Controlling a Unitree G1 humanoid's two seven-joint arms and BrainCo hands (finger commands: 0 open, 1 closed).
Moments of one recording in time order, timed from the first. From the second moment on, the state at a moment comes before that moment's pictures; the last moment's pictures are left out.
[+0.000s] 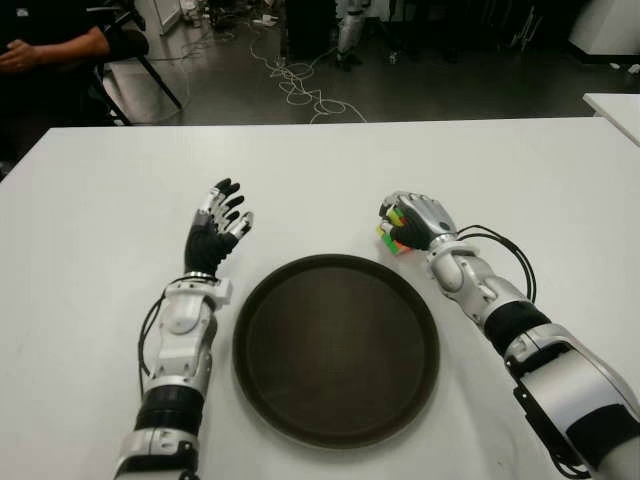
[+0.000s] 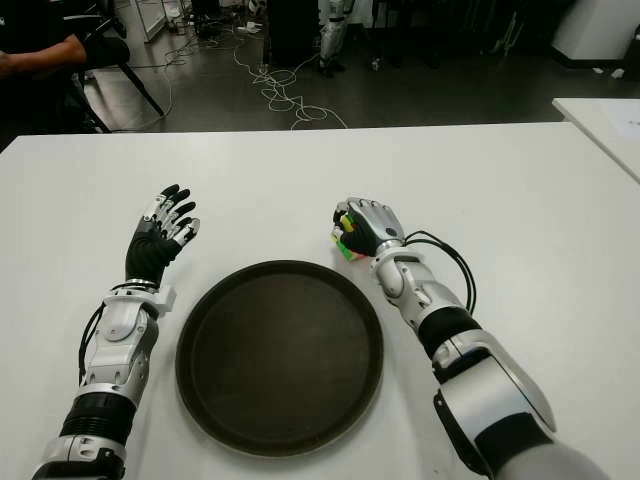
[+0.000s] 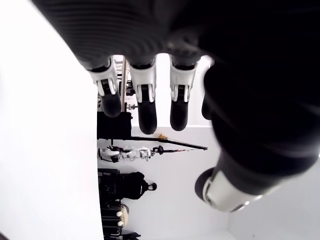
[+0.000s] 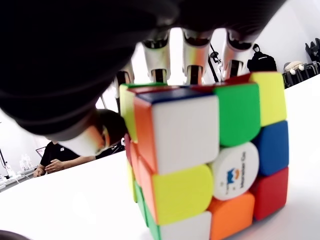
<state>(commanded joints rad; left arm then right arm) -0.29 0.01 0.11 0.48 -0.10 -0.32 -0.08 -0.72 -0.20 0.45 1.03 -0.63 -0.25 -0.32</state>
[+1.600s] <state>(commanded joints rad) -0.30 0.01 0.11 0.49 -0.10 -0.31 -0.08 -0.72 -0.22 0.45 0.97 -0.65 -0.22 -0.37</state>
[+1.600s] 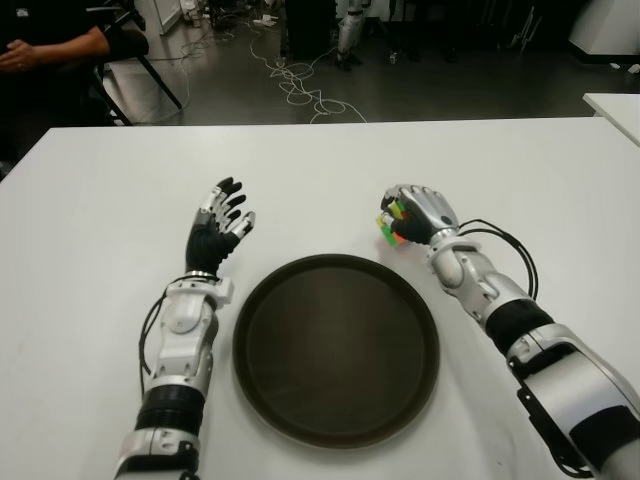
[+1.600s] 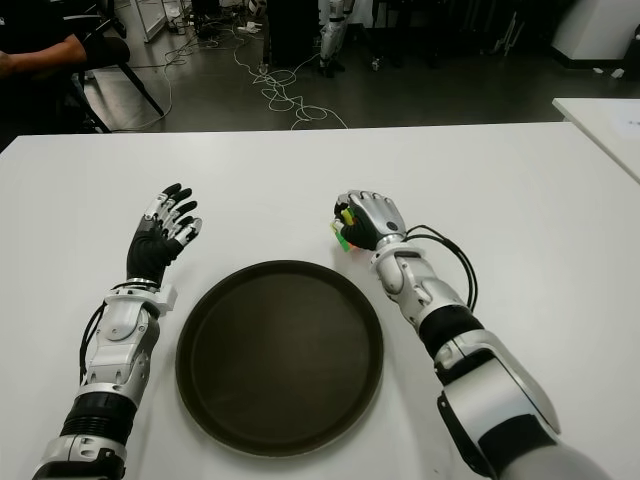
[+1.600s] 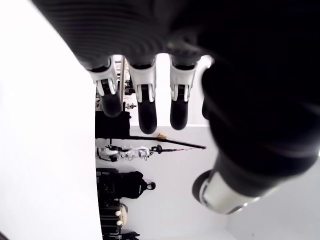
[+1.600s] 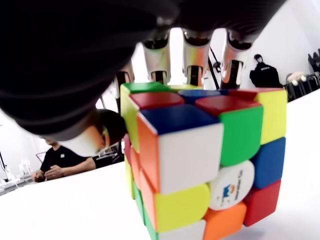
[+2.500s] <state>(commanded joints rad) -0.30 0.01 0.11 0.51 -0.10 -0.32 -0.08 -0.69 -0.26 0.44 0.82 -0.69 -0.18 -0.45</state>
